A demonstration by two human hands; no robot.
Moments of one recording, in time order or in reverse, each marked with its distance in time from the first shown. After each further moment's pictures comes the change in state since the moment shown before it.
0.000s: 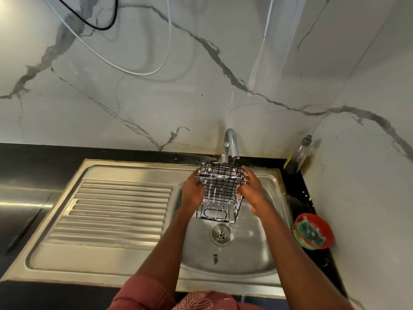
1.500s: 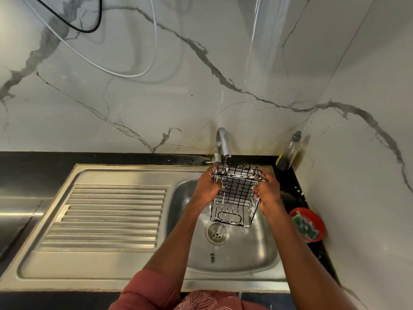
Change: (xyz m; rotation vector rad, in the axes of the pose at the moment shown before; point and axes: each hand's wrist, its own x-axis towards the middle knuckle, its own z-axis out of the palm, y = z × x) left_hand -0.003 0.037 0.041 -0.105 -0.321 0.029; right_hand 0.004 0.011 -0.056 0.121 0.341 0.039
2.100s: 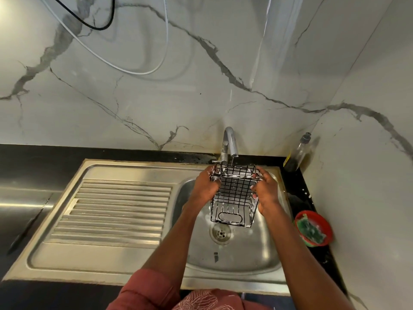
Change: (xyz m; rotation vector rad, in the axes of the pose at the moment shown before) left_hand -0.004 -0.004 -0.022 0.041 0.110 -0.015; right_hand -0.005 0.003 0.027 0.021 -0.037 0.007
